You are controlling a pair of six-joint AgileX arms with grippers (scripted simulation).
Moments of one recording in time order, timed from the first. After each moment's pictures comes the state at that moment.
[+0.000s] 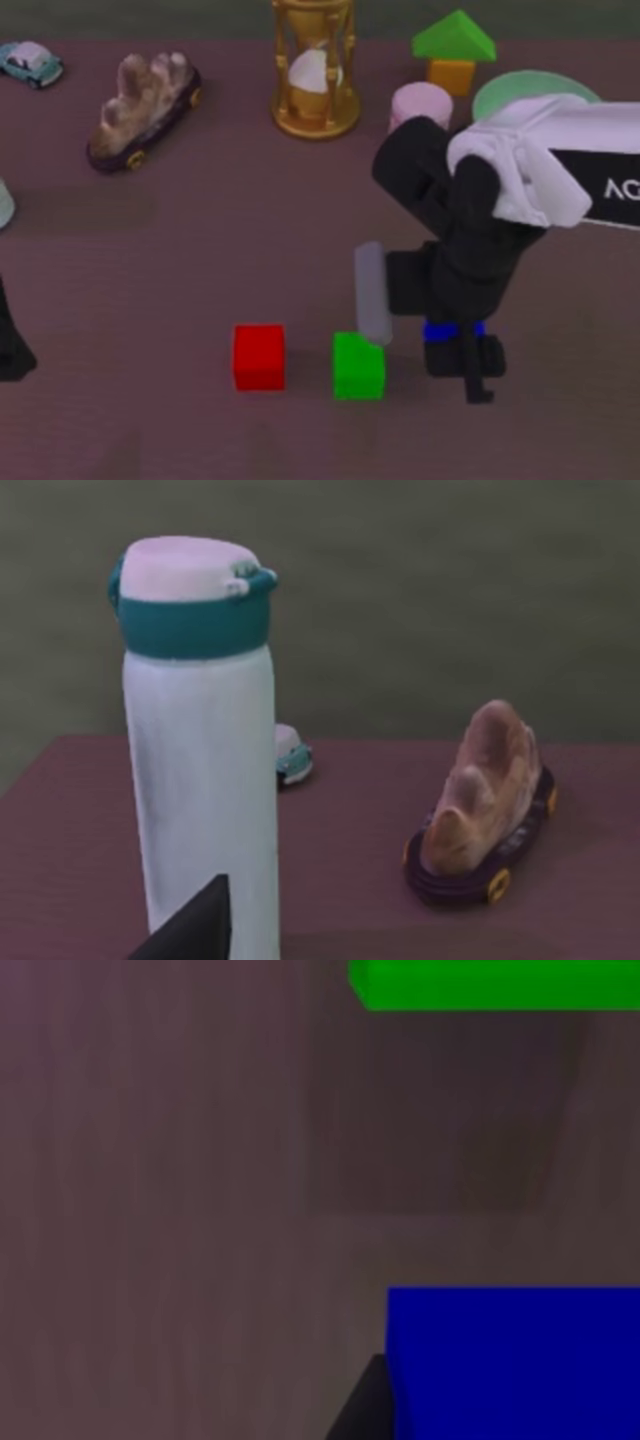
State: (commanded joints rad) left arm 0.02 0.00 0.00 0.00 0.00 0.00; right arm 0.67 1.92 1.29 -0.92 -0.01 -0.89
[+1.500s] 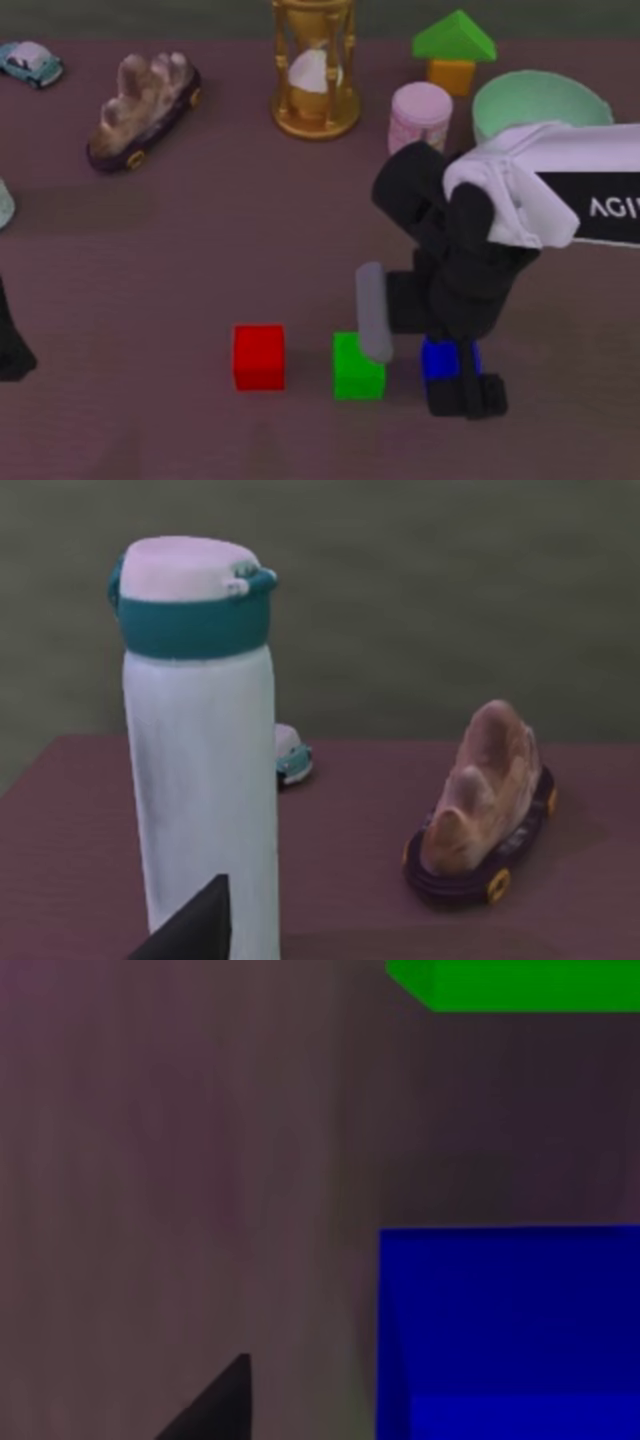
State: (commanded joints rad) left arm 0.02 0.00 0.00 0.00 0.00 0.00; right arm 0.67 1.95 1.24 -0.84 -0.01 -0.89
